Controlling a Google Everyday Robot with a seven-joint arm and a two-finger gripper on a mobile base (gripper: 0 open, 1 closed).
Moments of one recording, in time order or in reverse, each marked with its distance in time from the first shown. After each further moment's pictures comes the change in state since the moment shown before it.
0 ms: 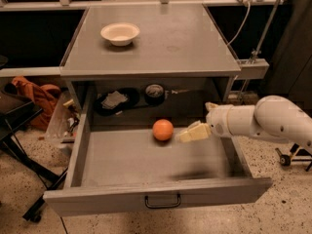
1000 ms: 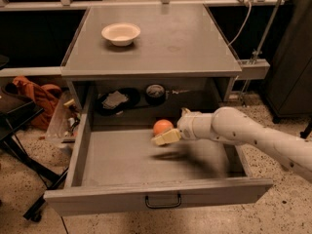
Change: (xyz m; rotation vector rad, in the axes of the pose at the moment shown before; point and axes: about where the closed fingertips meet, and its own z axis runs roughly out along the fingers) arm 0.016 0.004 0.116 0.026 0.003 -0.059
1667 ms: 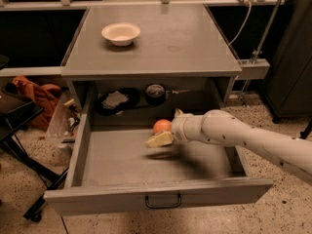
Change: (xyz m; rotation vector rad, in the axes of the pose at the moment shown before) arm -0.001 0.013 0.018 0.013 0.013 -0.036
